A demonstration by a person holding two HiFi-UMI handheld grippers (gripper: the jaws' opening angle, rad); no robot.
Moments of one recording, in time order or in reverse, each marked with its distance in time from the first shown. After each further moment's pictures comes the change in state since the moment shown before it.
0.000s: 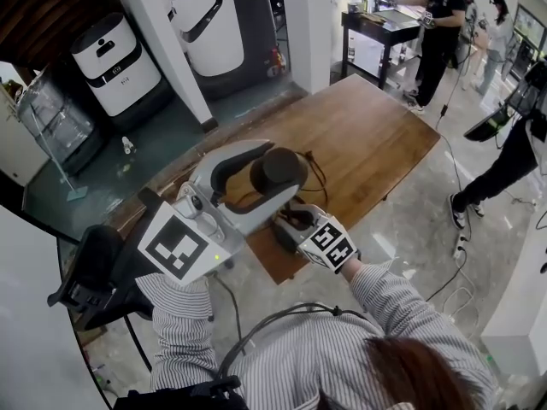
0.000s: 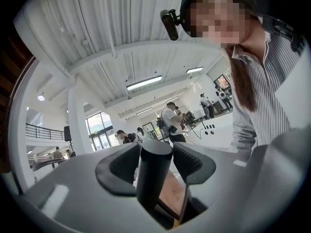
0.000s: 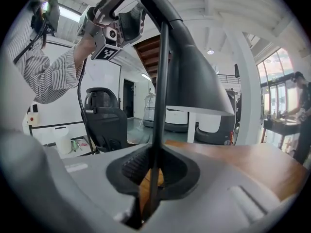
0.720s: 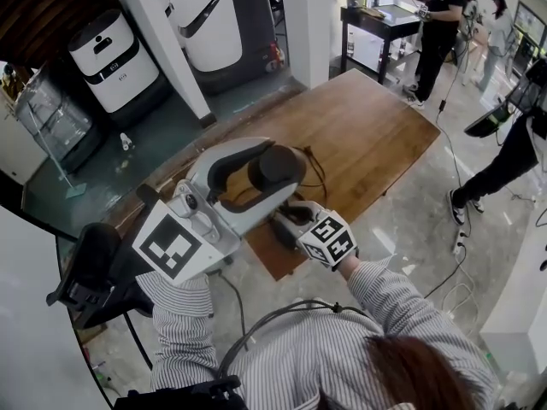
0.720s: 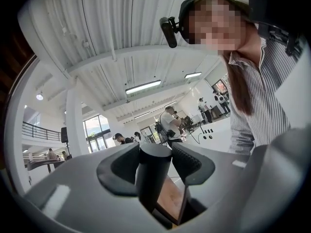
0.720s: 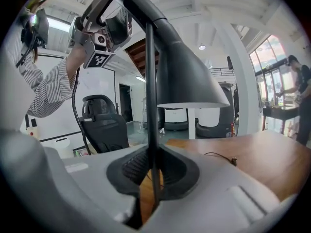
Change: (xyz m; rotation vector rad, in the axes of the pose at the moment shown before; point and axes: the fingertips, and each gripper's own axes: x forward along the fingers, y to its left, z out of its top) left arm 0.000 -0.002 0.003 -0.003 -0.053 -0.029; right arm 0.001 -0.003 0.000 0.120 -0.006 0.009
